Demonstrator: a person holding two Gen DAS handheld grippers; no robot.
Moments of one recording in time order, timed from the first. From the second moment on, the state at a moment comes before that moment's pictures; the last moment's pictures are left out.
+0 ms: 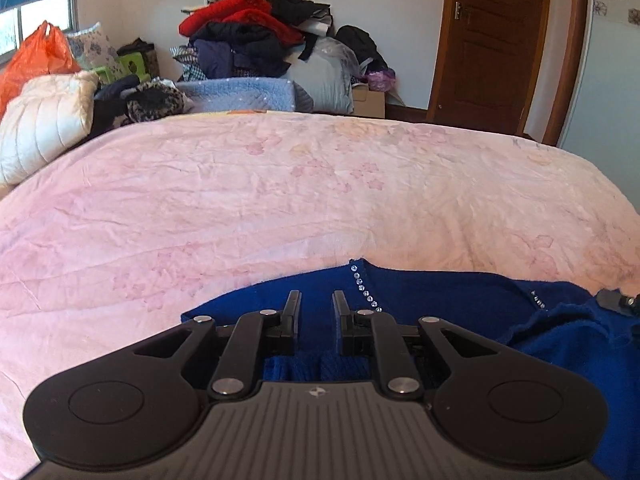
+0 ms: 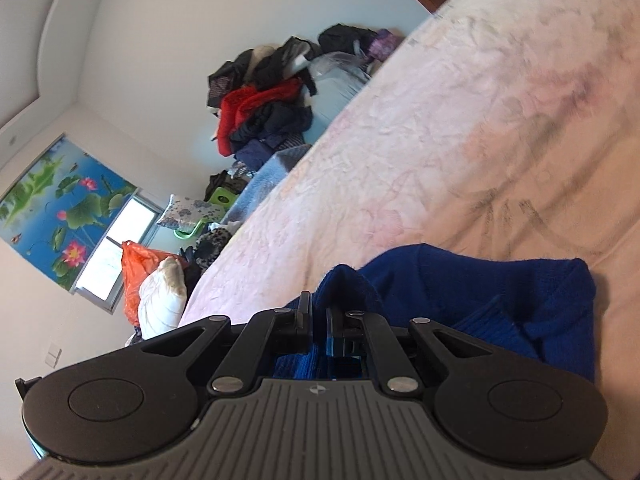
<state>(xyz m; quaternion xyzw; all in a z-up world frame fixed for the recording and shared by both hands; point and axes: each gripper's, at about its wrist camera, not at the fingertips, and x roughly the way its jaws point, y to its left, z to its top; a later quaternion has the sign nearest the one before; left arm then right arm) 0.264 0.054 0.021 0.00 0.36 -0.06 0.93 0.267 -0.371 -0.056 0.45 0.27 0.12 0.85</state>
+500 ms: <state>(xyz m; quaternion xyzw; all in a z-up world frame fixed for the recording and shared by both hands) 0.221 0.107 0.030 0.01 0.40 -0.10 0.91 0.274 -0.355 -0.044 0.42 0.27 0.13 0.86</state>
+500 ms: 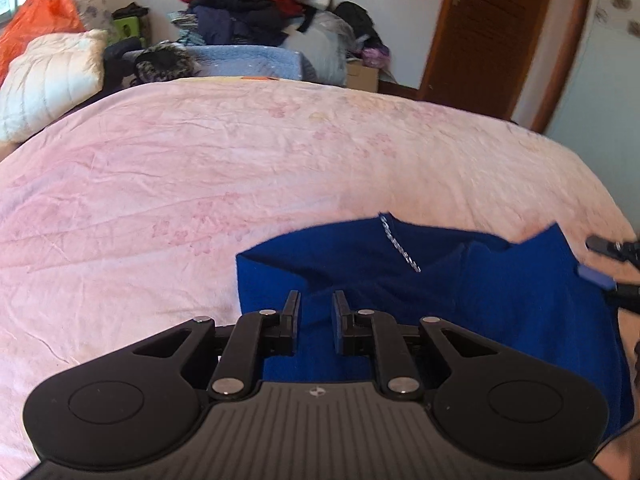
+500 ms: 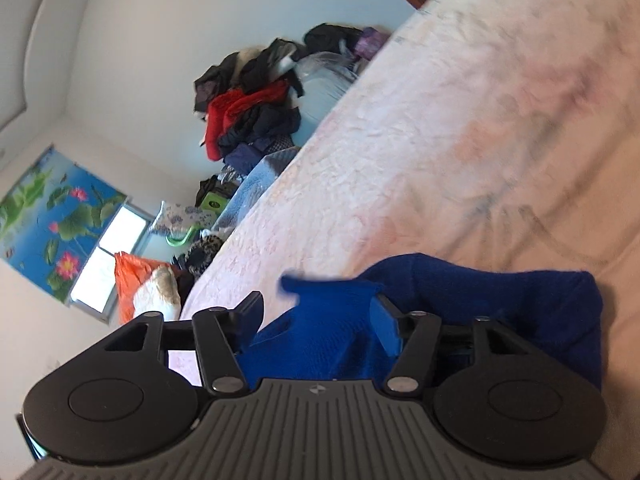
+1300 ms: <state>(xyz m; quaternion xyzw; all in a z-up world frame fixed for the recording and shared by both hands) 0.238 0.114 0.015 0.01 0.39 -0.03 0.92 0.326 -0.235 -0.034 0.37 0.38 0.32 0.78</state>
